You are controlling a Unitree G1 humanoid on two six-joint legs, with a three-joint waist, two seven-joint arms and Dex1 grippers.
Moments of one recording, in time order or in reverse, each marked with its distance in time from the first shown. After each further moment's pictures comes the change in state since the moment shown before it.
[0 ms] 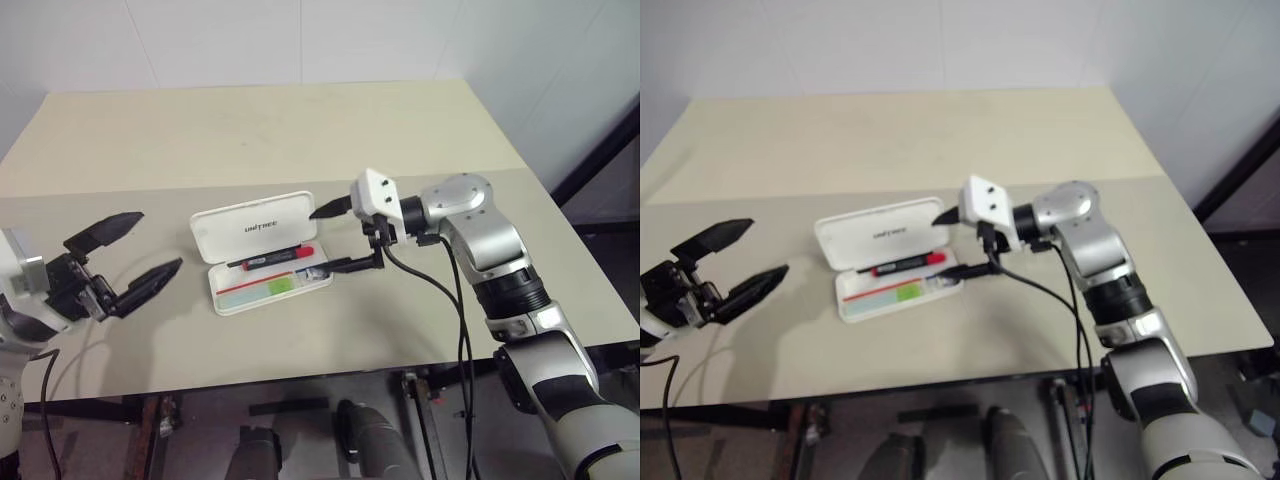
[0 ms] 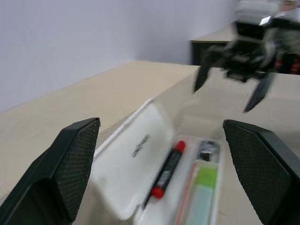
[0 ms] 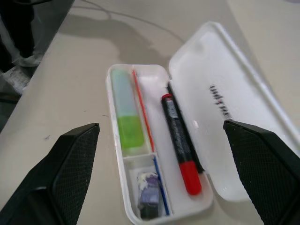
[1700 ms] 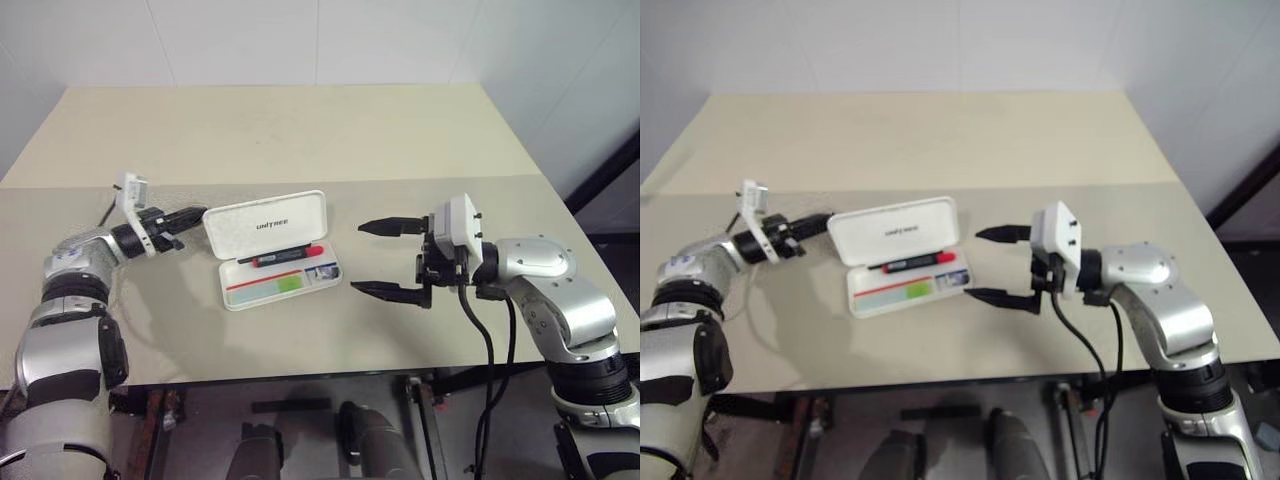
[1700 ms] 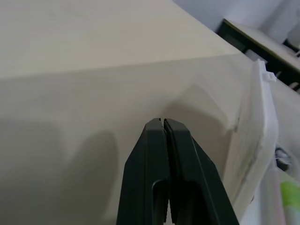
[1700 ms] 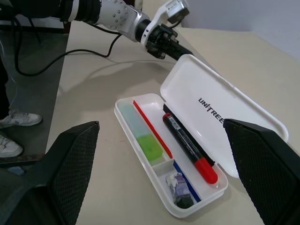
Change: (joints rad) left arm -1.042 -0.045 -0.418 1.546 0.483 0.010 -0.299; right arm 0.439 -0.217 -0.177 -0.526 0.328 0.159 -0.177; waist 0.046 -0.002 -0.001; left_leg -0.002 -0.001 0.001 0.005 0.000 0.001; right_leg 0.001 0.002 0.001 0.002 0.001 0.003
